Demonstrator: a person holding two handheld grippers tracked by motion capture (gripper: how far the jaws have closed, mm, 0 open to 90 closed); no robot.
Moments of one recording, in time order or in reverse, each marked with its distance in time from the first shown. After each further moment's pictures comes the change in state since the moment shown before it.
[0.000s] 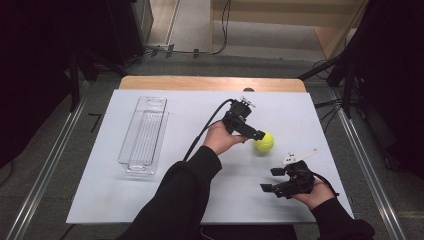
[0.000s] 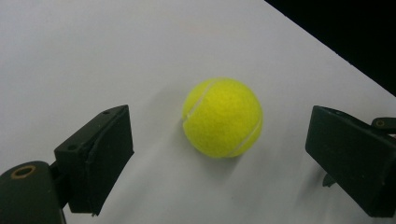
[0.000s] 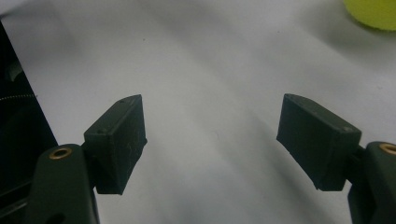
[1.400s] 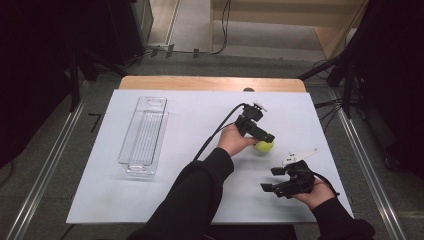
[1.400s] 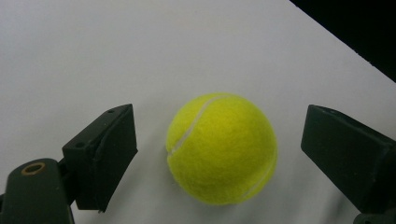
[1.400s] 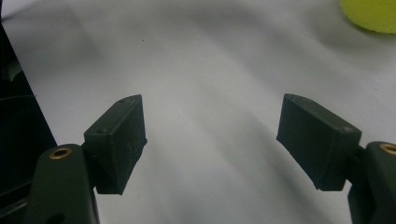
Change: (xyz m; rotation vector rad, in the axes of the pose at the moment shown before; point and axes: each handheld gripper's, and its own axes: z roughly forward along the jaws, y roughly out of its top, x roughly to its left) left arm -0.004 0.005 0.049 0.049 -0.011 0.000; right arm -0.001 0.000 -0.001 -0.002 -0.003 -0.008
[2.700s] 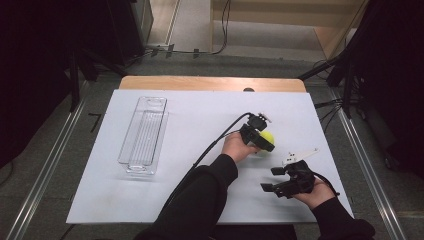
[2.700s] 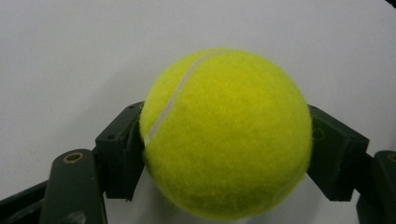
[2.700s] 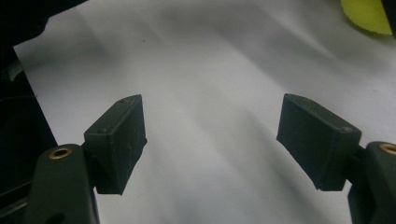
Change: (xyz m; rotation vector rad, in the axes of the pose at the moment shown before) left arm -0.005 -0.014 0.034 0.080 0.013 0.037; right arm 0.000 0.000 0.000 -0.003 0.001 0.001
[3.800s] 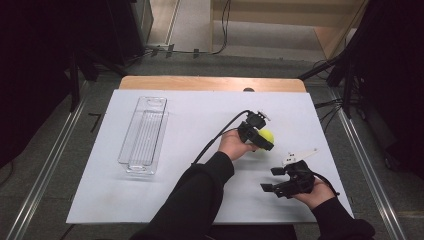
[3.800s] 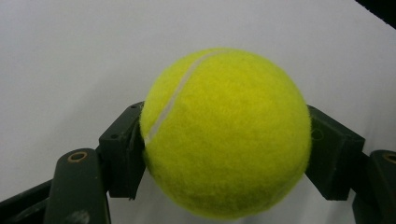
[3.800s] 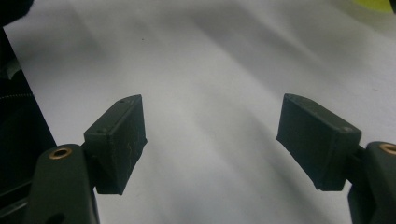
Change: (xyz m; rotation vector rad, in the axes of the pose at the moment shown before) left arm -0.001 0.002 -0.020 -0.012 -0.024 0.031; right arm 0.000 0.000 0.000 0.006 -0.004 -0.005
